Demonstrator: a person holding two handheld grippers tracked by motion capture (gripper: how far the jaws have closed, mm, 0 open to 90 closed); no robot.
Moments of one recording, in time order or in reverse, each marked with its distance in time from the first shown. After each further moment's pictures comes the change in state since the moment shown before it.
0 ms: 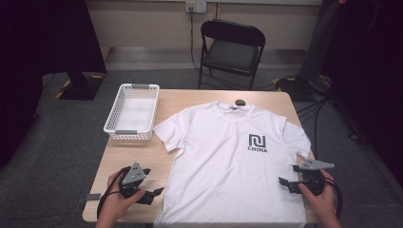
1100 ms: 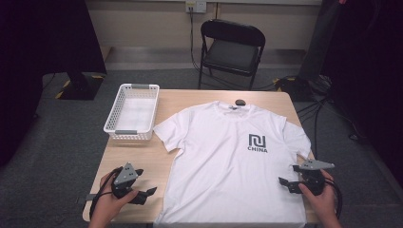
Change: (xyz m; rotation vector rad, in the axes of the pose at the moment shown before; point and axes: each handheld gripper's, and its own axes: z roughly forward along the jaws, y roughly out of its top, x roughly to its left) left arm 0.011 -0.012 -0.012 0.007 0.026 -0.034; right arm 0.000 0.000 0.000 0.000 0.000 0.000
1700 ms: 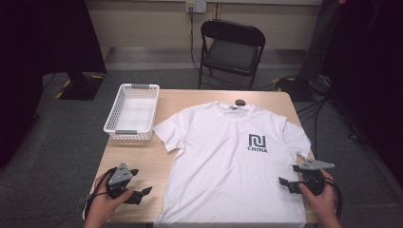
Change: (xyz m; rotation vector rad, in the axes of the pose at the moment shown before) left arm 0.009 -0.008 -0.008 -0.003 0.018 -0.014; right arm 0.000 0.000 0.000 0.000 0.000 0.000
